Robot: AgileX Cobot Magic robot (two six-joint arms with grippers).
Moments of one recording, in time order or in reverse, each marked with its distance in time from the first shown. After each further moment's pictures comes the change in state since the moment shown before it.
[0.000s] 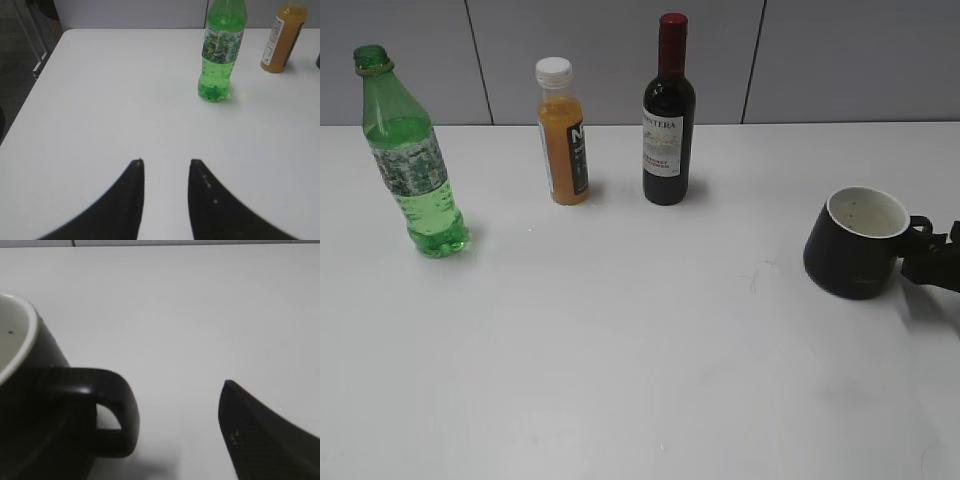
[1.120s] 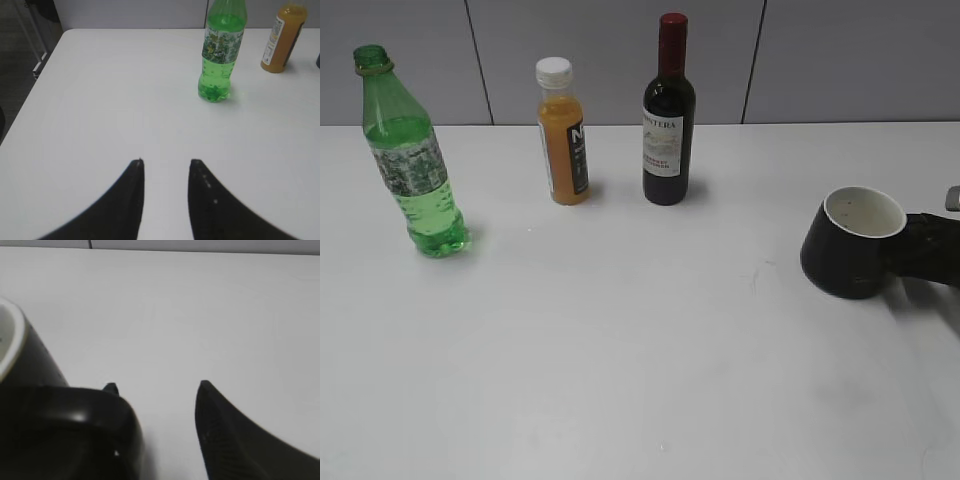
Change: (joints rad) left arm 0.000 0.000 0.000 0.000 0.000 0.000; right arm 0.000 0.072 -0.095 -0.081 0.000 -0.004
